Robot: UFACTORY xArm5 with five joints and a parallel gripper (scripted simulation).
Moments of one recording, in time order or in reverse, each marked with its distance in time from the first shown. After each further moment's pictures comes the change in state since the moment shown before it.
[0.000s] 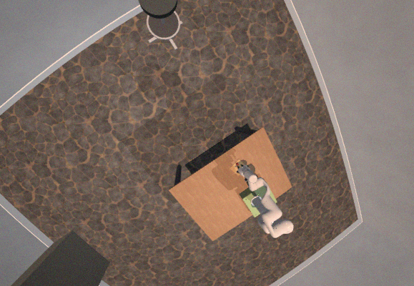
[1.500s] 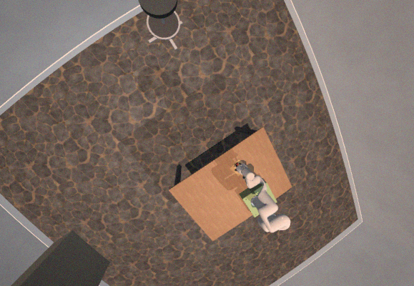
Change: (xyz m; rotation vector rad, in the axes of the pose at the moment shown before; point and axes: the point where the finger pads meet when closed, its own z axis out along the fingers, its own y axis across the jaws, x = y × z) arm 0.000 0.000 0.047 0.000 0.000 0.000
